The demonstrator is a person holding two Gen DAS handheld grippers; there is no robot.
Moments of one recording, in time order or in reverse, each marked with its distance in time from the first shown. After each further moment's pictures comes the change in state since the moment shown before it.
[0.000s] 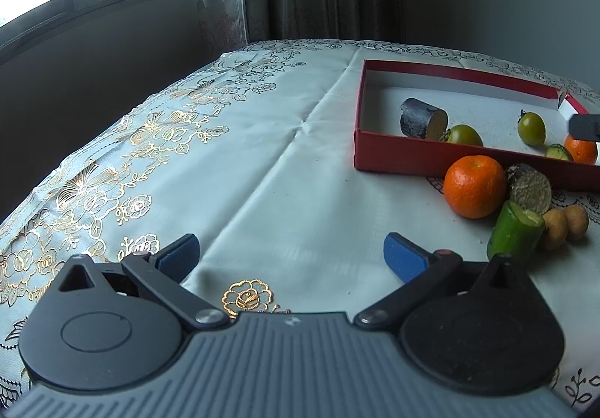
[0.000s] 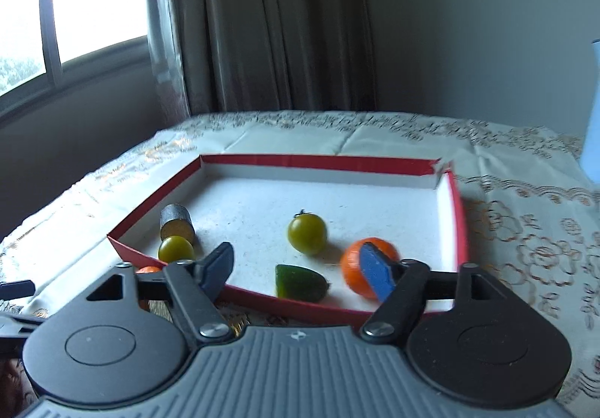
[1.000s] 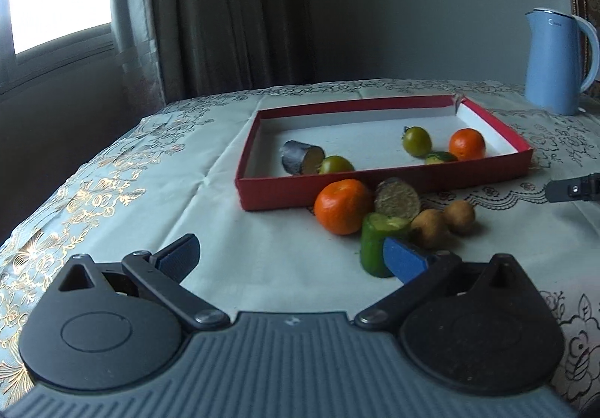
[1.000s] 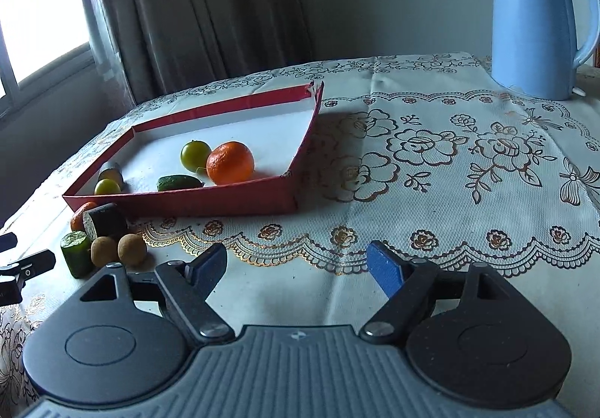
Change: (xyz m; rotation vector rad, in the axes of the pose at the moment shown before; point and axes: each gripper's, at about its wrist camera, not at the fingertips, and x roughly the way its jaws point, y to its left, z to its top) left arm -0.046 -0.046 -0.006 0.177 -0.167 -0.224; right arm -0.048 -0.083 -0.060 0.170 0.099 -0.083
